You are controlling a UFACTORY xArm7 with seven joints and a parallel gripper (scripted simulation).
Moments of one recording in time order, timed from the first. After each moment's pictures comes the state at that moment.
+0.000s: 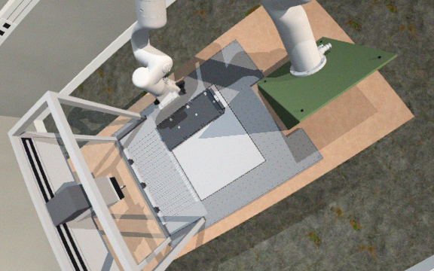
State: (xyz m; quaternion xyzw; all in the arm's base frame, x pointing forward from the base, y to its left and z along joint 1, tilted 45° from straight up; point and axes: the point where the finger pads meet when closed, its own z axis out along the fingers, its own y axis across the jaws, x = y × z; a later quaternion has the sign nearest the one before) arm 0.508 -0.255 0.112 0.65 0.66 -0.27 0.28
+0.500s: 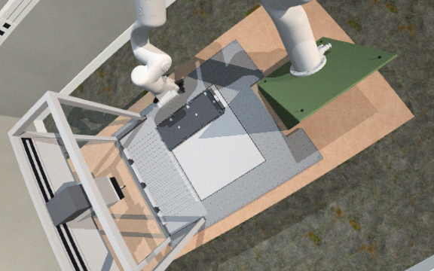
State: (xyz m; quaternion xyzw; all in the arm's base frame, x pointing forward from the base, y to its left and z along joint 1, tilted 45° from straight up) arm 0.508 -0.261 0.118 0.65 0.66 -0.27 0.28
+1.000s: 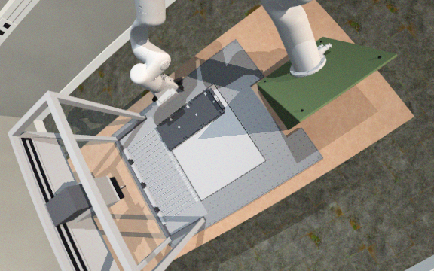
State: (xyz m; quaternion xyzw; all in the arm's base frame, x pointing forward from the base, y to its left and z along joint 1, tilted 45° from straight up) arm 0.508 -0.267 0.124 0.65 0.66 -0.27 0.28
